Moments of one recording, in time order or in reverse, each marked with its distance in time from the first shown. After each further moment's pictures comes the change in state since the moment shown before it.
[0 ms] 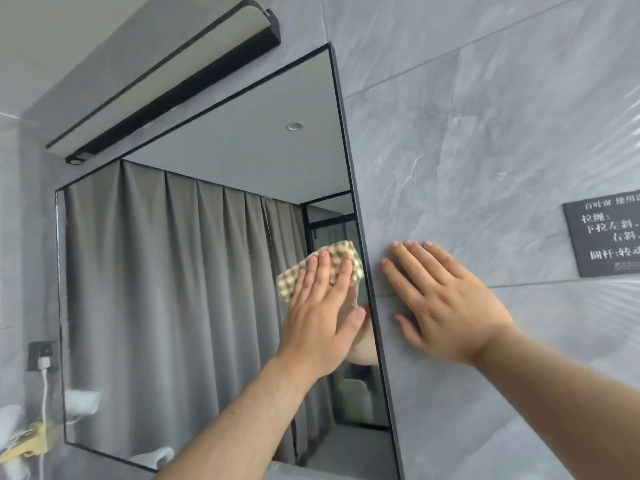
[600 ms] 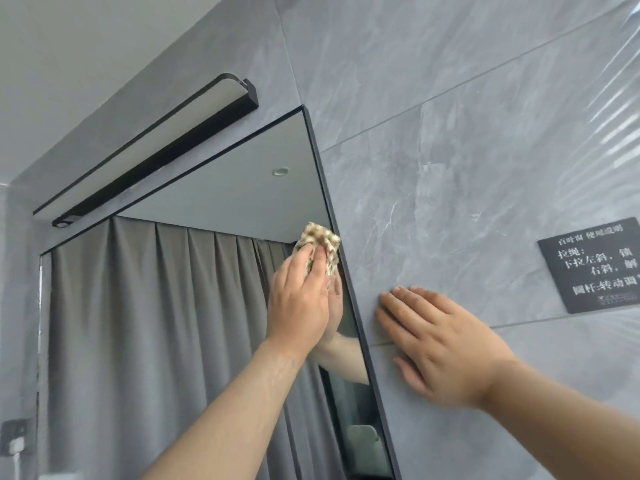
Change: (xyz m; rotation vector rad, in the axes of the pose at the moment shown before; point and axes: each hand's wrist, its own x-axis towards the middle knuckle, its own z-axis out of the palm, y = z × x) left_hand 0.095 -0.016 -0.019 0.227 0.460 0.130; right_hand 0.004 0.011 -0.003 -0.032 0.077 -0.062
